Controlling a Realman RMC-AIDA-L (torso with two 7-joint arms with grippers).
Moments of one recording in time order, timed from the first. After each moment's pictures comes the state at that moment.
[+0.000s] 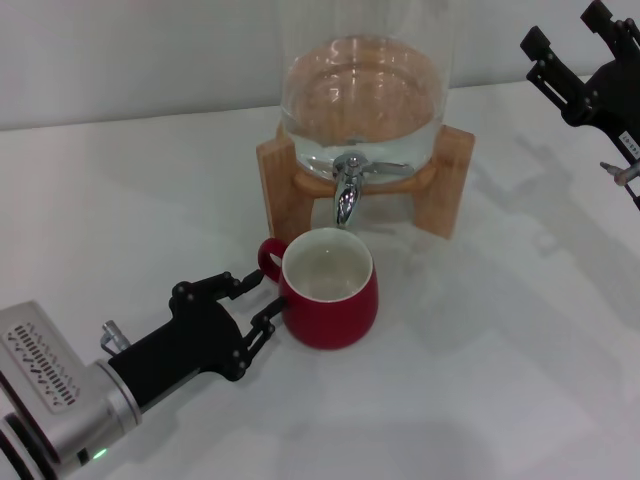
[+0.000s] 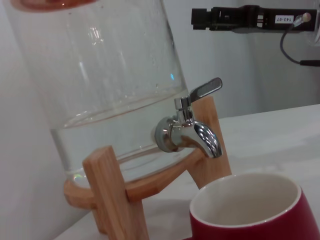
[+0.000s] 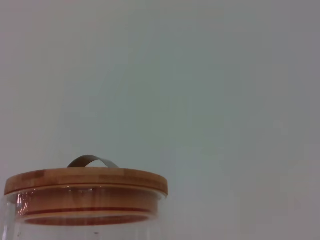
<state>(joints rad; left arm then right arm) -0.37 -2.10 -1.25 -0.41 0.57 -1.04 2.81 0.43 2.02 -1.41 -0.18 -0.21 -1.49 0.47</state>
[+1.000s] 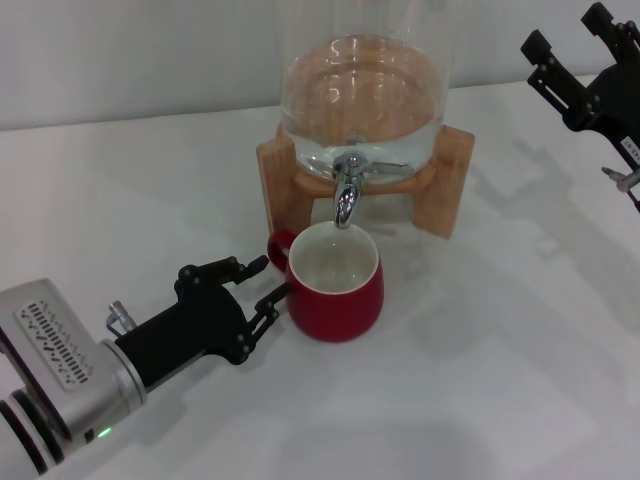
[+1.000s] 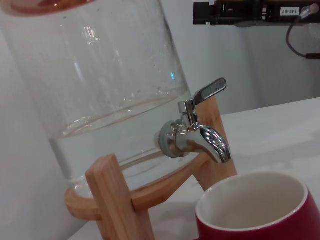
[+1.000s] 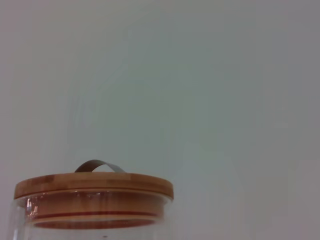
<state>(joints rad) -0.42 -2.09 -1.25 -0.40 0.57 -1.01 2.82 0.42 2.02 -1.42 -0.18 -0.21 -1.51 0.47</state>
